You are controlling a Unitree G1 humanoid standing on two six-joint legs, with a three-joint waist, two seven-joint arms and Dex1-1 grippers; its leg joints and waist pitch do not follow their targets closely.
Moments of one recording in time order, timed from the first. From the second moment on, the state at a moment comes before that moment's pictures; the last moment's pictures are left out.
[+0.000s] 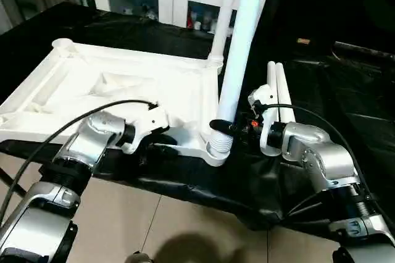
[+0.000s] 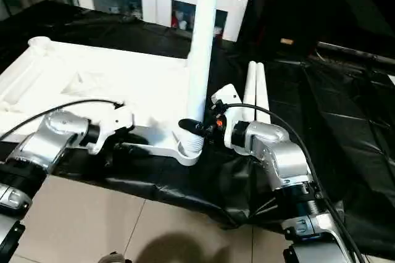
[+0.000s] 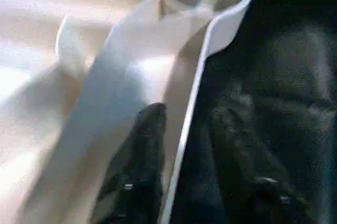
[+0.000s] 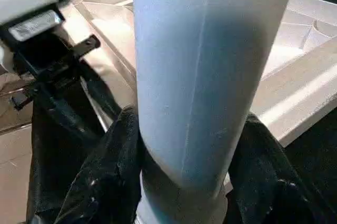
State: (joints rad) left arm -0.68 0.48 -0.30 0.64 0.06 0.06 -1.27; right arm -0.51 -0.28 0.10 0.25 0.29 0.49 0.85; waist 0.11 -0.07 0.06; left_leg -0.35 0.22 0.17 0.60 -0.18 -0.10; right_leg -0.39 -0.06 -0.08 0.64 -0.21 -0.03
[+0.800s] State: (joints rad) left arm -0.80 0.45 -0.39 0.88 0.16 -0.11 -1.27; right arm -0.46 -0.29 0.13 0.18 0.30 0.52 0.85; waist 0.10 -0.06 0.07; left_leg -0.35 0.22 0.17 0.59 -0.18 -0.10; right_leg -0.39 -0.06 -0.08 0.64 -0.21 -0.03
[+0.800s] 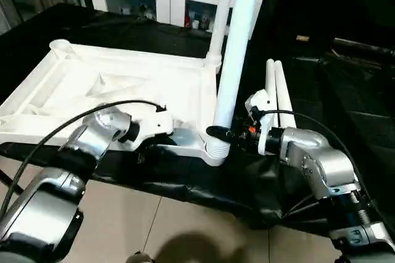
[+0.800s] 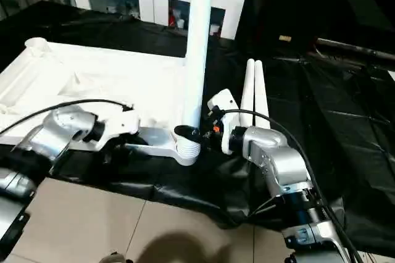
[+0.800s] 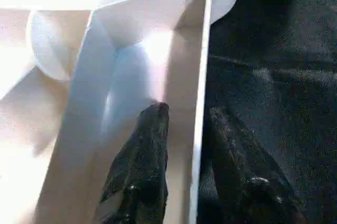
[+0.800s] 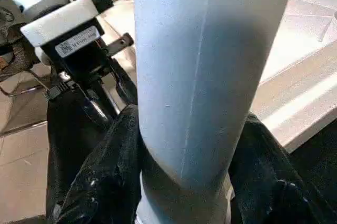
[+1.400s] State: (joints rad) left arm -0.87 0.45 -0.39 0.98 0.17 -0.18 -1.36; right arm -0.45 -0.29 0.13 0.17 0.30 0.50 0.84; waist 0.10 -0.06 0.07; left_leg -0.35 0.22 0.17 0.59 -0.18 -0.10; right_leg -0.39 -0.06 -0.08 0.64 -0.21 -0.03
